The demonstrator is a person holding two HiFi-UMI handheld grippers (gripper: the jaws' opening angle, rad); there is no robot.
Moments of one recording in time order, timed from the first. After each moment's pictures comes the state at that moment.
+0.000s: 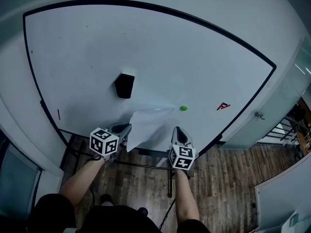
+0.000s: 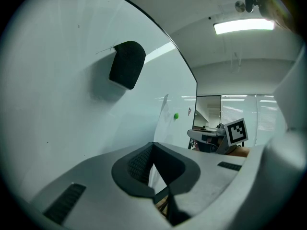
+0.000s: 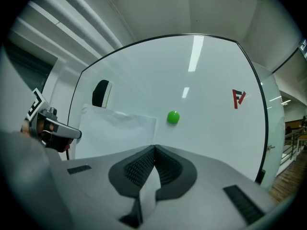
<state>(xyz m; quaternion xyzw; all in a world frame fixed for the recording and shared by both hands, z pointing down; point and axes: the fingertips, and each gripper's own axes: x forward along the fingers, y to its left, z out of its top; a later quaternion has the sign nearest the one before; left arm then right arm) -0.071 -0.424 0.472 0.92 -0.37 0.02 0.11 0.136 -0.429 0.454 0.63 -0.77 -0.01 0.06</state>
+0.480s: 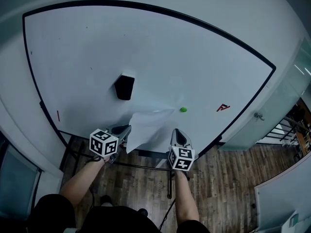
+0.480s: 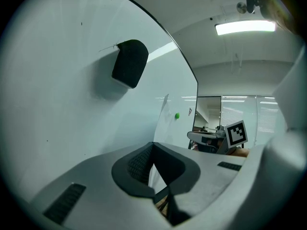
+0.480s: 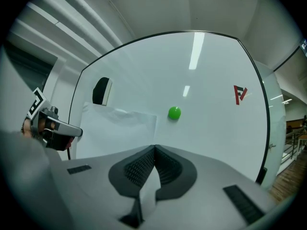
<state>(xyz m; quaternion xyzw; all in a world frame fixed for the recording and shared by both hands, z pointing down) -0.073 -0.428 0.476 0.92 -0.37 0.02 0.12 0.134 -0.432 0.464 0.63 -0.77 -0.01 0.06</state>
